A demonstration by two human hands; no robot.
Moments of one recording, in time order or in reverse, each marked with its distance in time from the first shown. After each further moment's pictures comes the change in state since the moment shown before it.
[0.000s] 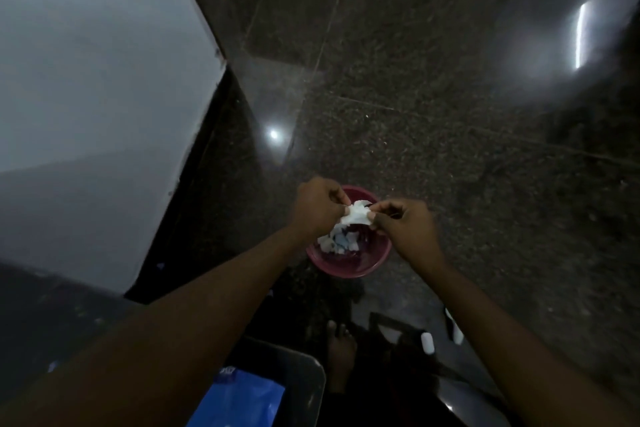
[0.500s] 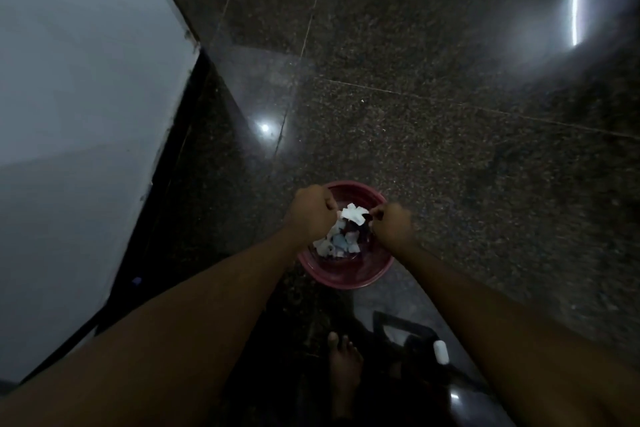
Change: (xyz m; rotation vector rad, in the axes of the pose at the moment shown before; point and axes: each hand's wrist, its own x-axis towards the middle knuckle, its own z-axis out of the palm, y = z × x) left_hand 0.073 -0.081 0.065 0.207 -0.110 -0.064; right_hand 0.094 0.128 0.062 -0.442 -0.044 0.179
